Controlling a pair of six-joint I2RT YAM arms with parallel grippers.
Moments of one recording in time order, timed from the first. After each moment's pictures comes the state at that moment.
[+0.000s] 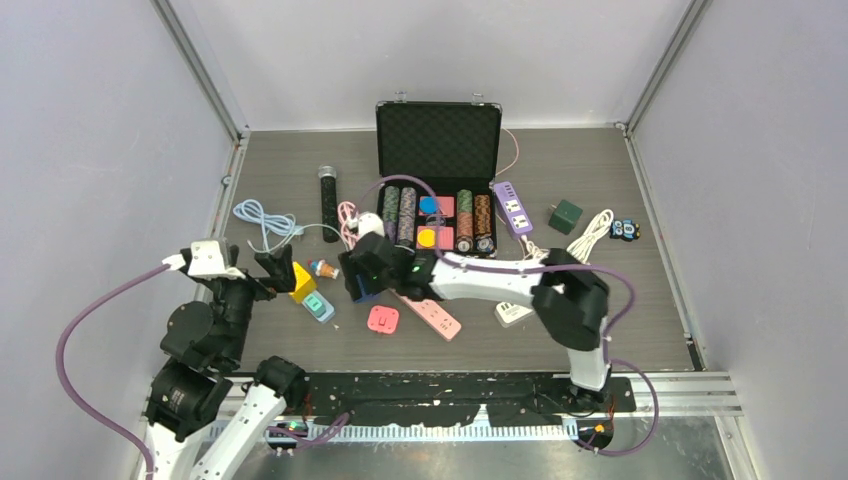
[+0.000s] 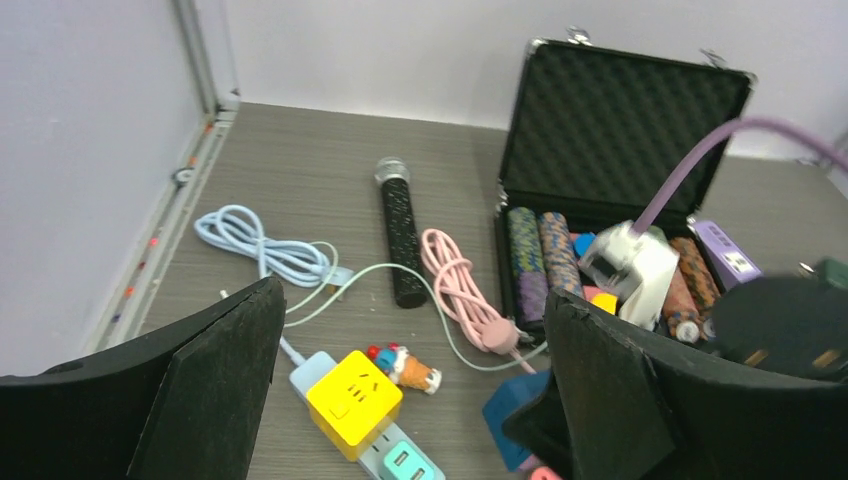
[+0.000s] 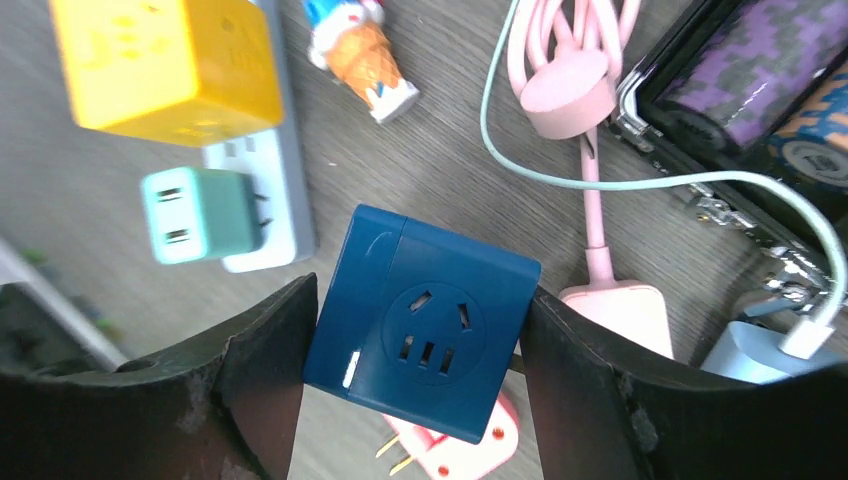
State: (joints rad) left arm -0.43 0.26 0.85 -0.57 -0.45 -0.14; right arm 1.16 1.99 1.48 -0.24 0.29 0.51
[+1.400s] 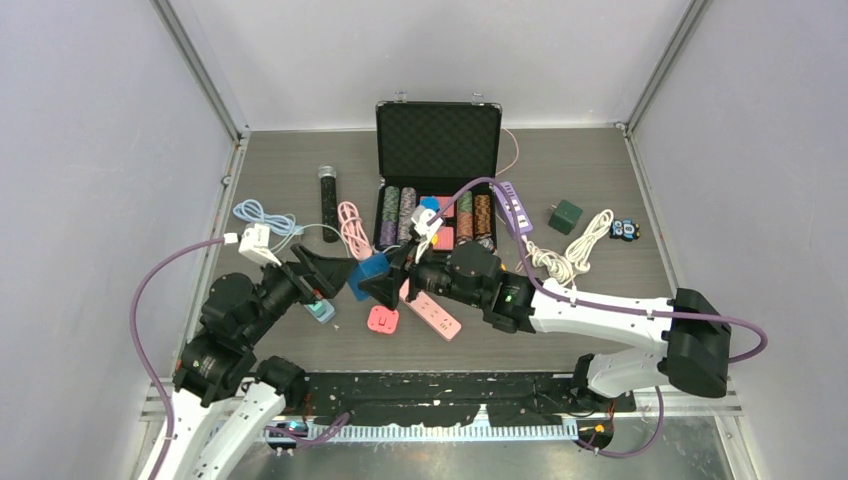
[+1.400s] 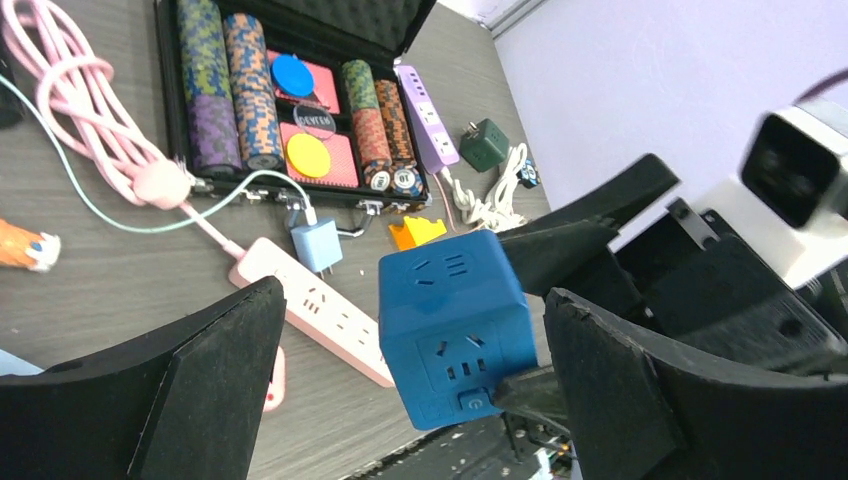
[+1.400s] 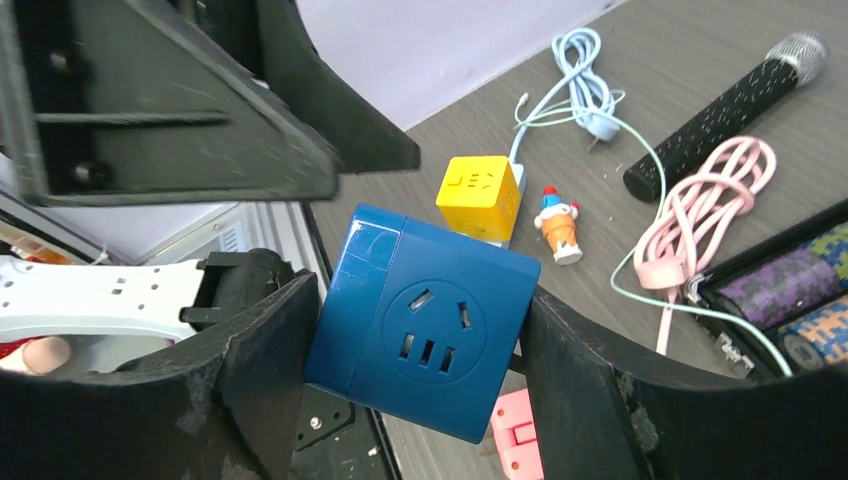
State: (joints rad) left arm -0.43 0.37 0.75 -0.53 0.10 -0.74; right arm 1.13 1.31 0.89 0.38 -0.02 0.36
